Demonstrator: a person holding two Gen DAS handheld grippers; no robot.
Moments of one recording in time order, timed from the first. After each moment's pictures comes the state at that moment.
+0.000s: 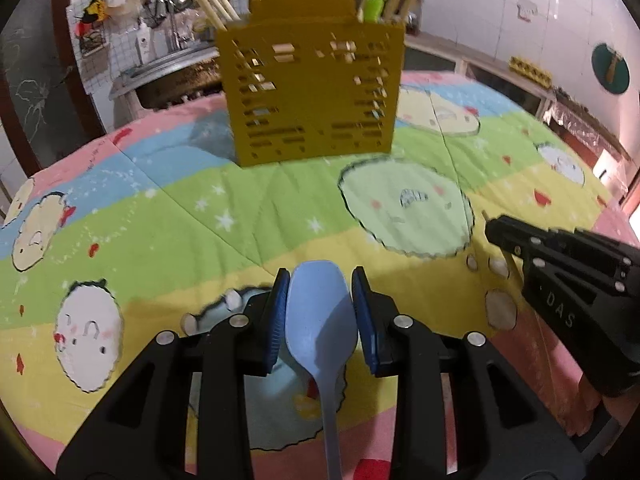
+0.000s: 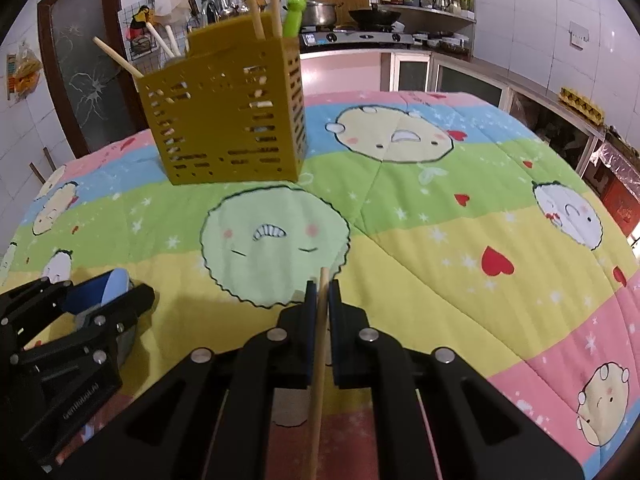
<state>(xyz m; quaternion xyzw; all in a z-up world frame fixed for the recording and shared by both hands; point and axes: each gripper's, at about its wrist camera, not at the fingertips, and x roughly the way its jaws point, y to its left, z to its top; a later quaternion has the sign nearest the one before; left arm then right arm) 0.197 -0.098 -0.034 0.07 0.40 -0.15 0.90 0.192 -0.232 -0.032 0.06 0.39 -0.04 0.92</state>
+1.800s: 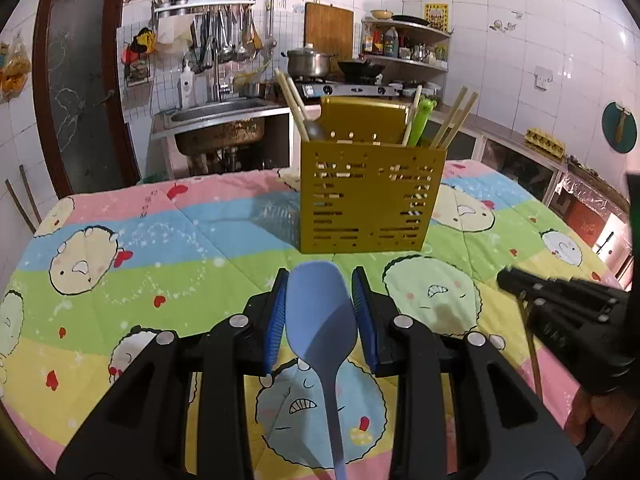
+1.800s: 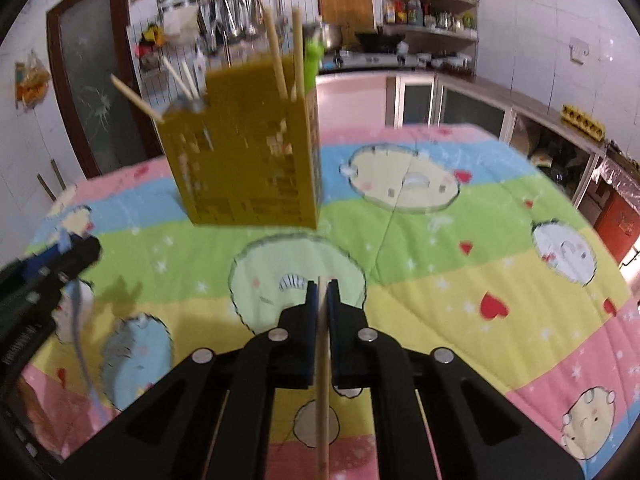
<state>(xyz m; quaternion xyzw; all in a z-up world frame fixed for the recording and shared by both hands) 0.188 -0.055 0.023 0.02 0.29 -0.11 0.95 0.192 -0.224 0.013 0.06 0.34 -0.03 0.94</state>
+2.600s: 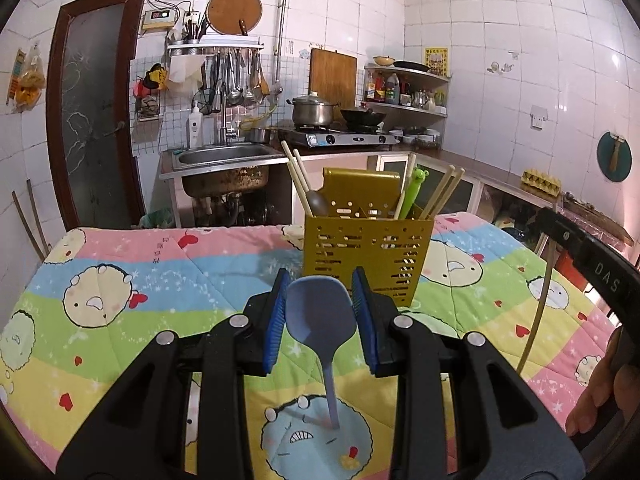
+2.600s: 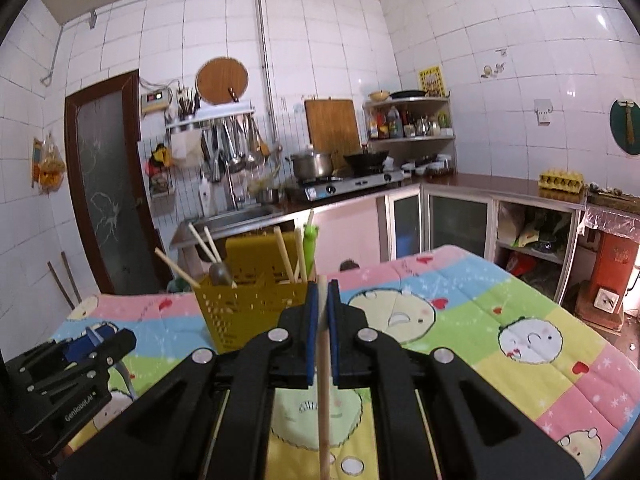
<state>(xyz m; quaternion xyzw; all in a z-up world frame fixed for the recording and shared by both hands) 0.176 -0.046 0.063 0.00 0.22 -0.11 0.97 0.160 -0.231 0.090 0.09 0.13 -0.06 0.99</state>
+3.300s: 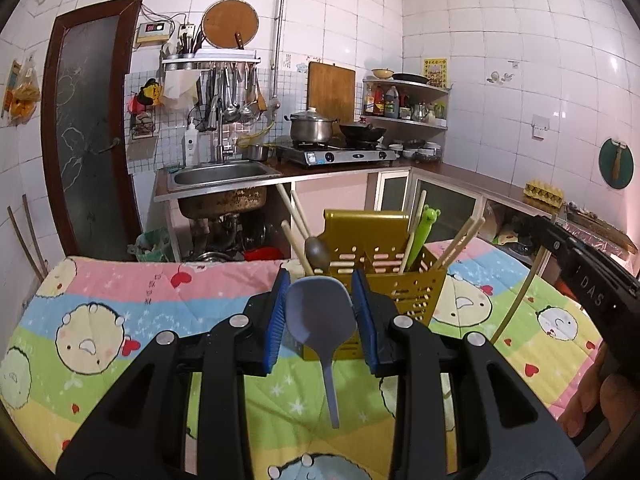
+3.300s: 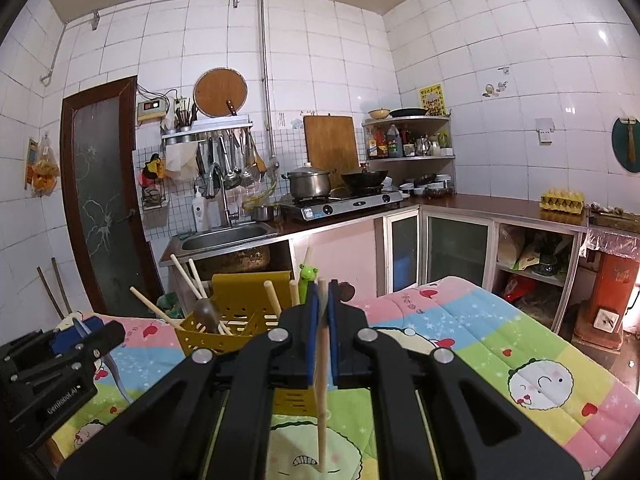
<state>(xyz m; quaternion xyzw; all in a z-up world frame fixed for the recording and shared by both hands) 0.221 -0.054 0.089 0.00 0.19 -0.11 0.97 0.207 -0.236 0.108 0.07 0.11 -0.07 0.99</state>
